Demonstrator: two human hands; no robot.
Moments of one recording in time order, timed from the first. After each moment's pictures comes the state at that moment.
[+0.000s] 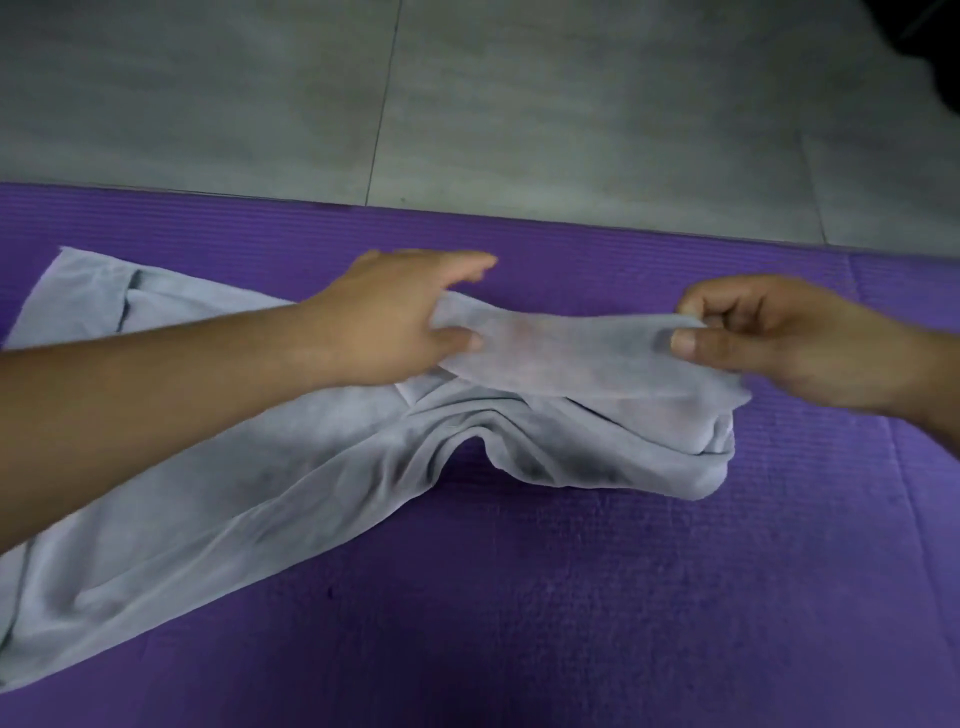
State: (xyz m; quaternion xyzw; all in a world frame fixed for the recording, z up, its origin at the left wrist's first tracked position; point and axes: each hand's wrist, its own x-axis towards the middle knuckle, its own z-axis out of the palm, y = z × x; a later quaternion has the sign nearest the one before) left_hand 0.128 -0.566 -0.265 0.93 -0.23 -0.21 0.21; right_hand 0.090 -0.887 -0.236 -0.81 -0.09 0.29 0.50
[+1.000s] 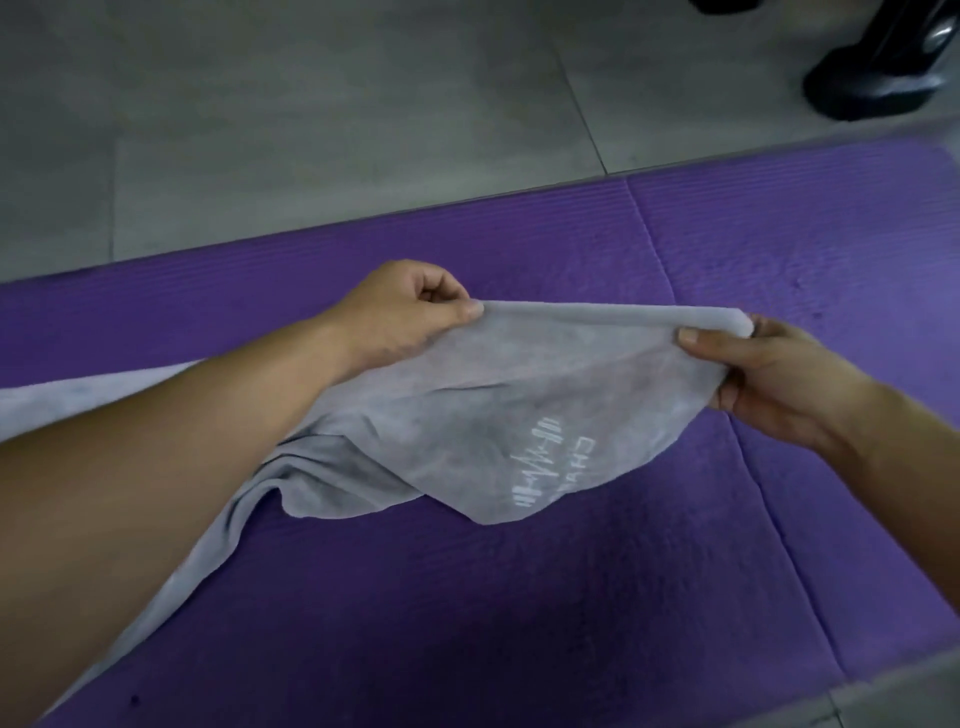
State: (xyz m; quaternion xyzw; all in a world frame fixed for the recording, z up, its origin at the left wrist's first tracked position) left_hand 0.141 -0.785 -0.321 0.84 -0.17 -0.30 0.43; right_hand -0.019 -1.089 -0.311 -0.60 0.29 0.13 0.74
